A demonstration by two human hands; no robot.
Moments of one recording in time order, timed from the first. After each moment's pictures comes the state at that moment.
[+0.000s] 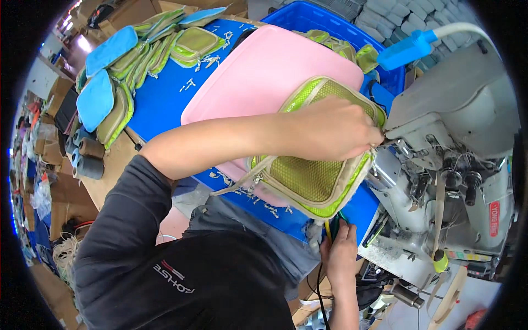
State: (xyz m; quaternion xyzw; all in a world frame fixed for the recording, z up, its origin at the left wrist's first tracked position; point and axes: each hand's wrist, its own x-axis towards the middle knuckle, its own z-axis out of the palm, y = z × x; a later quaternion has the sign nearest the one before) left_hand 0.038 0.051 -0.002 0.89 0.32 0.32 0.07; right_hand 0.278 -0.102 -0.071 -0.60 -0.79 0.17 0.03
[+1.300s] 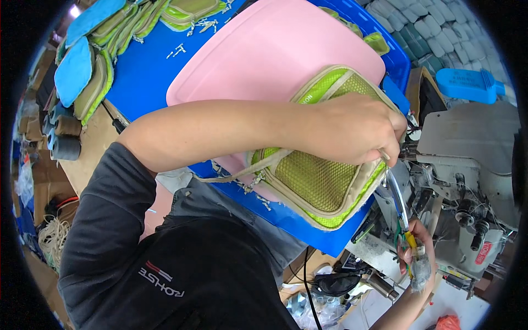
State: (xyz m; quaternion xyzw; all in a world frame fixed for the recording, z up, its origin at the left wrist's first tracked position) left_hand 0.043 0.062 -0.026 0.83 0.23 0.48 0.16; right_hand 0.335 -0.012 0.084 -0.66 -0.52 0.53 0.07
